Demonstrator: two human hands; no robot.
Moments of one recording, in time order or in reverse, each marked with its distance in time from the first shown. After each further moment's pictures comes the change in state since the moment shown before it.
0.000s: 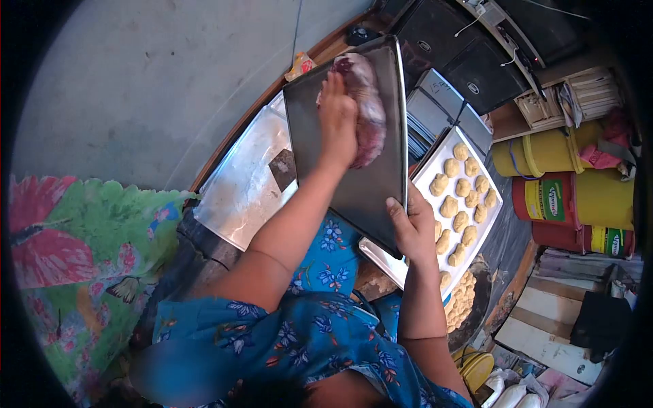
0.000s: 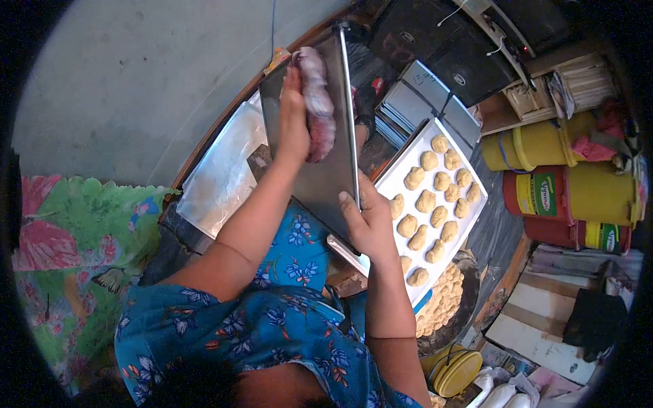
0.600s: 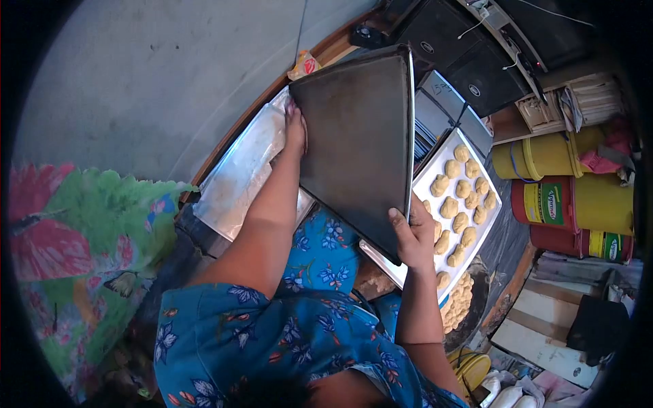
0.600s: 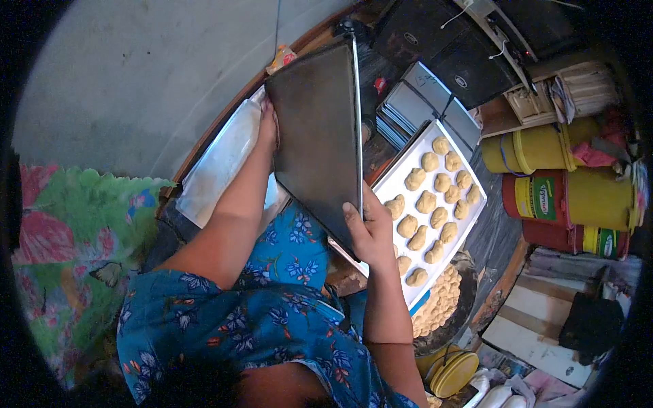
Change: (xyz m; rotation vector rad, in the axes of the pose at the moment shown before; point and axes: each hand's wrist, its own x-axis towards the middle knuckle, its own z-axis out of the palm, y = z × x) left_hand -0.034 -0.202 -0.019 -0.752 0.142 -0.711; right_hand -0.015 0.006 0.004 0.074 0.038 -0.044
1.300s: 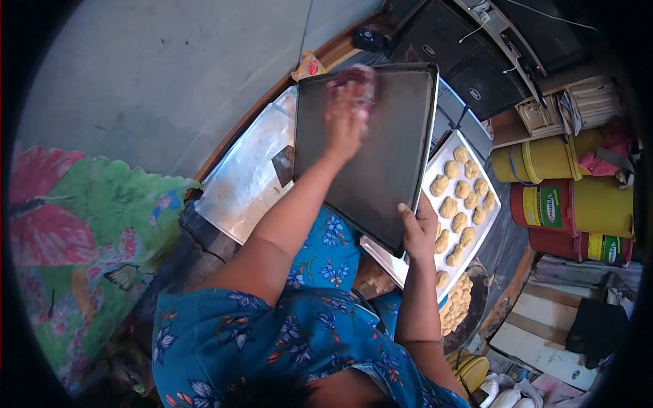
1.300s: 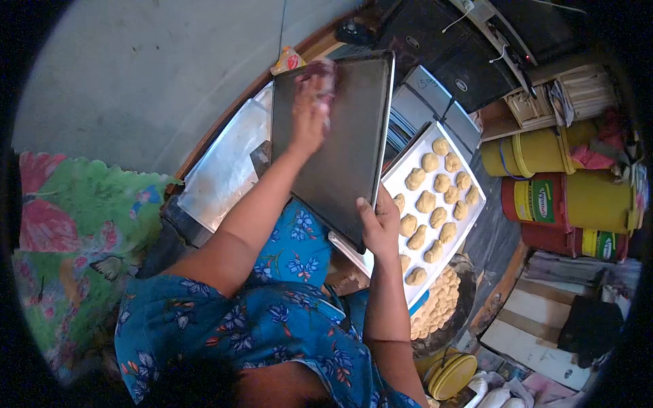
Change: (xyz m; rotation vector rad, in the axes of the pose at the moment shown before) left_hand -0.084 0.067 0.120 0.771 -0.126 0.731; right_hand -0.001 0.021 -0.009 0.113 0.056 0.007
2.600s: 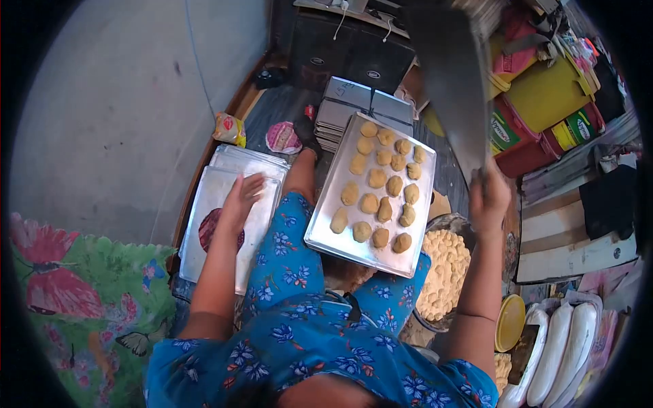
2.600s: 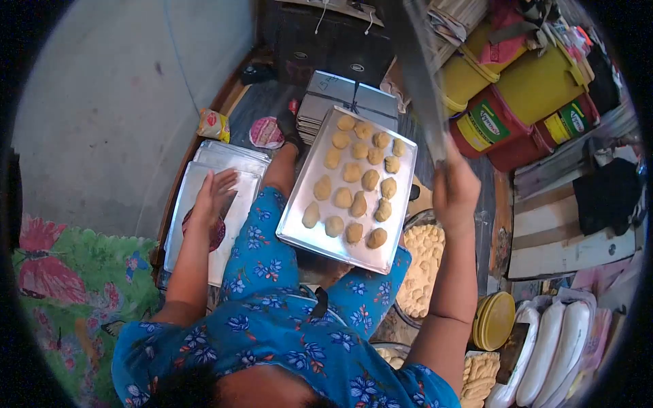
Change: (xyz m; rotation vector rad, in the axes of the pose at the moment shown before) left_hand -0.044 0.042 -0.106 -0.610 -0.639 -0.870; right_hand -0.100 -0.134 -0.203 -1.124 0.549 -0.609
